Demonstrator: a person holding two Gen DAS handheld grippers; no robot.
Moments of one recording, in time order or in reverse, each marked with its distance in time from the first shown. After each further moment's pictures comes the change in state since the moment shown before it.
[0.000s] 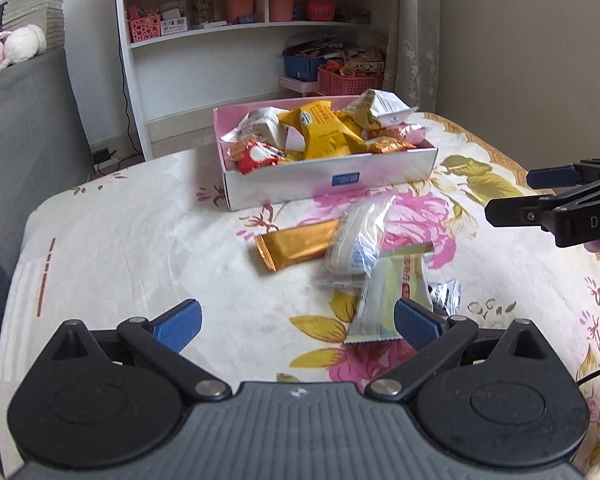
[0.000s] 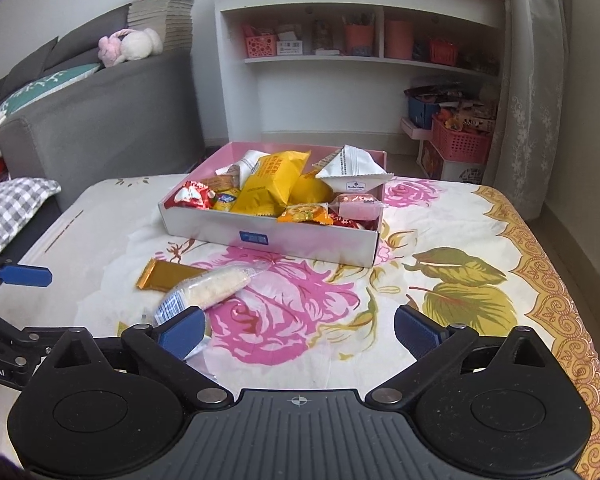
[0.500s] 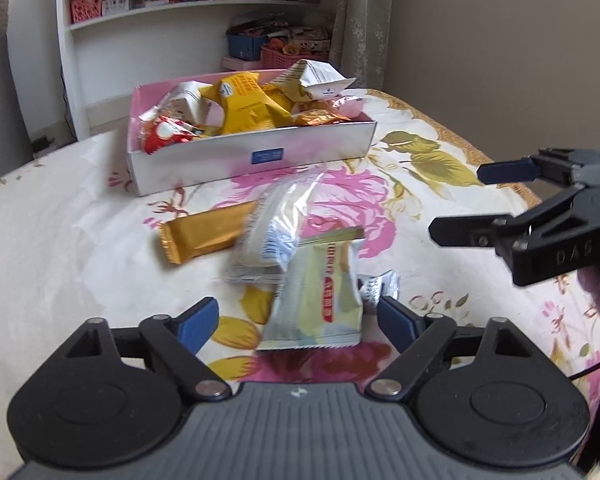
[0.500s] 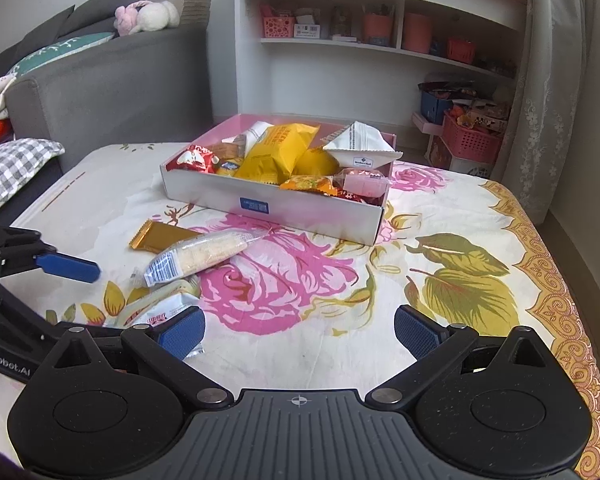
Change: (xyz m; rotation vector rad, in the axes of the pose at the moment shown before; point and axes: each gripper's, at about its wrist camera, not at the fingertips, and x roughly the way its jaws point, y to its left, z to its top) left arm 0.033 -0.028 0.003 0.010 0.054 -0.180; right arm 0.008 -0.001 -0.015 -0.079 0.042 0.000
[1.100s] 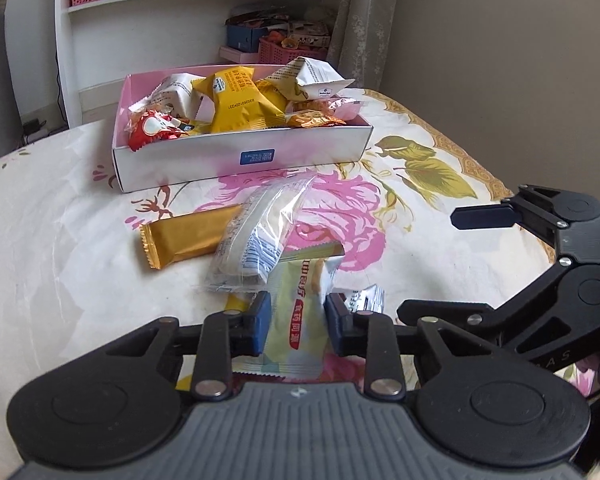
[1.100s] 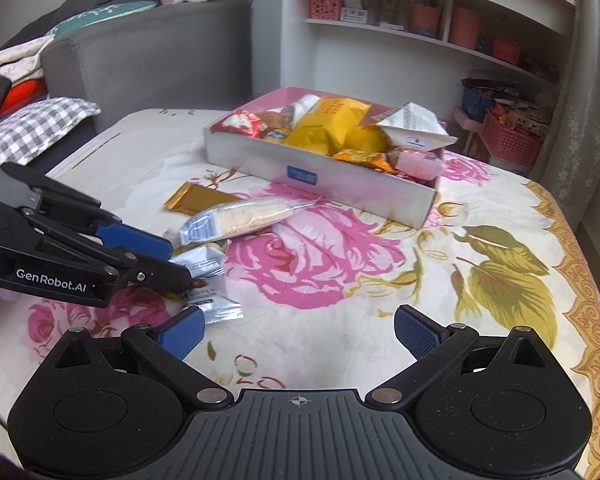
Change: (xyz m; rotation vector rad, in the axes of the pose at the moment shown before) left arm 0.004 -0.001 0.008 -0.025 0.020 -0.019; right arm 0.013 0.021 -0.012 -0.102 0.050 0.096
